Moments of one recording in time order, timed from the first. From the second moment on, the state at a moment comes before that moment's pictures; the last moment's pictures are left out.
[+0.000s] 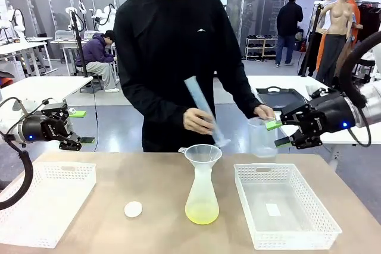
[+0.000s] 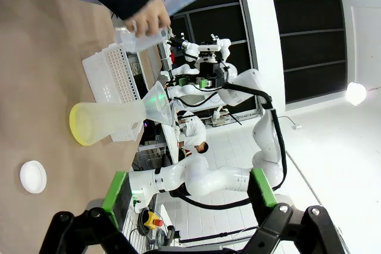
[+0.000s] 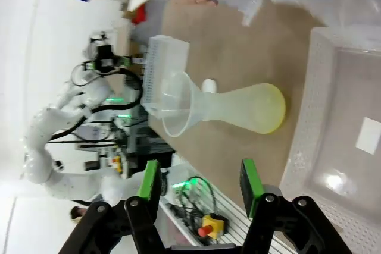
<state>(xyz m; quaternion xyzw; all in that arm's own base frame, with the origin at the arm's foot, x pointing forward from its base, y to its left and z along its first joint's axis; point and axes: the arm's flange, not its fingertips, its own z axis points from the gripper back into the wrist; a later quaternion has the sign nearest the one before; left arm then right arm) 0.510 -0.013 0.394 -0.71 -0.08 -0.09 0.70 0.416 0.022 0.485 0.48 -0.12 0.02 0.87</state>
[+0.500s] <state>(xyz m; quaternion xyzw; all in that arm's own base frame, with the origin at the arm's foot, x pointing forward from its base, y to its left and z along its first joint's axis) 0.510 -0.013 0.394 -0.71 -0.08 -0.09 0.70 0.408 0.055 0.523 0.37 -0.11 0.02 0.92</state>
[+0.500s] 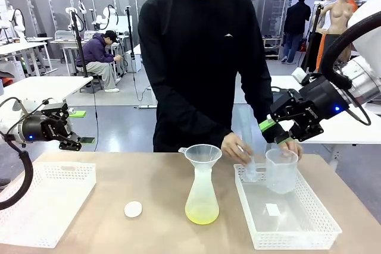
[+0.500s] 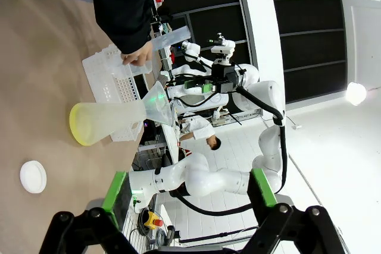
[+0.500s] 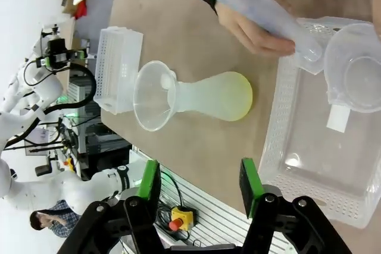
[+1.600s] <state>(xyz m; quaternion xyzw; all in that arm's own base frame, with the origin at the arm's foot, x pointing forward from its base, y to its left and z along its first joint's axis) 0.510 -0.013 0.394 -0.71 -0.08 -0.09 0.70 0.407 0.073 0.530 0.35 -0.12 -0.01 0.93</state>
